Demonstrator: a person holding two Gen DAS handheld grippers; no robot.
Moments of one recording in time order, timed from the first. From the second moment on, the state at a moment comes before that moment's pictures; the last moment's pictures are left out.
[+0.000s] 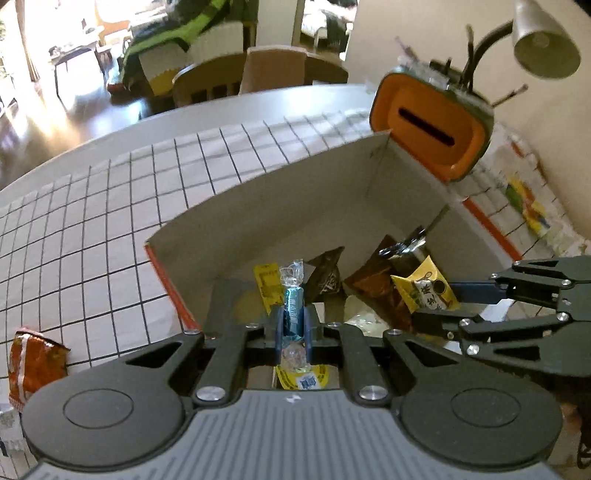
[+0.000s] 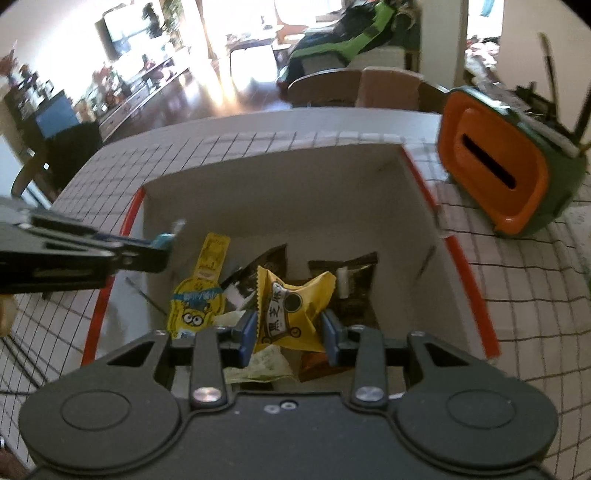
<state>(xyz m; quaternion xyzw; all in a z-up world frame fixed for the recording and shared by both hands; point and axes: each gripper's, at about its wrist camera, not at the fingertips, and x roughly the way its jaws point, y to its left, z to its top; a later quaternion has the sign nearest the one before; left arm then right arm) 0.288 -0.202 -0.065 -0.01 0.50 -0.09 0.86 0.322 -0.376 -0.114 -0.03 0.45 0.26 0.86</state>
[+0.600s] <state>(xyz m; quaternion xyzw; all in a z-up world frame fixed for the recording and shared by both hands) 0.308 -0.227 -0.110 0.06 0.56 -0.09 0.82 0.331 -0.353 -0.137 -0.07 0.48 0.26 0.84</state>
